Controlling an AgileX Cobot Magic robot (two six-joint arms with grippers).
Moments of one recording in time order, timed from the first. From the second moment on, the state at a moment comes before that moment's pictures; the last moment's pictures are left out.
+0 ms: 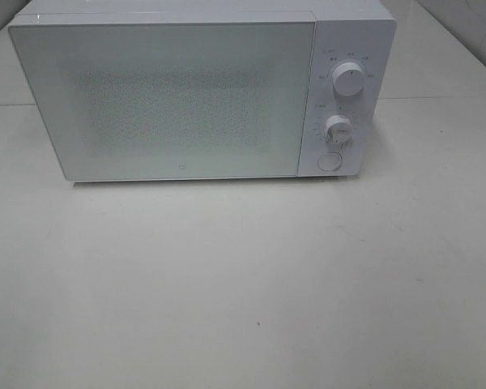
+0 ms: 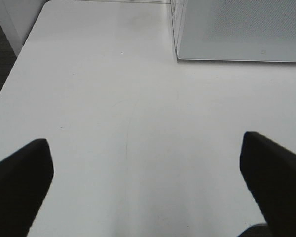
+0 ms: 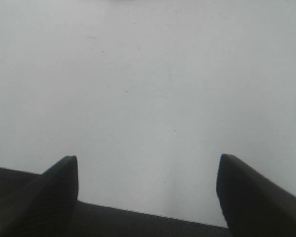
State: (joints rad) left arm 0.06 0.00 -0.52 -0.08 1.08 0.02; right arm 0.35 0.32 -0.56 -0.20 1.07 0.21
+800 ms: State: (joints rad) left arm 0.06 0.00 -0.52 -0.08 1.08 0.02; right arm 0.11 0.00 -0.50 -0.15 1.00 0.10
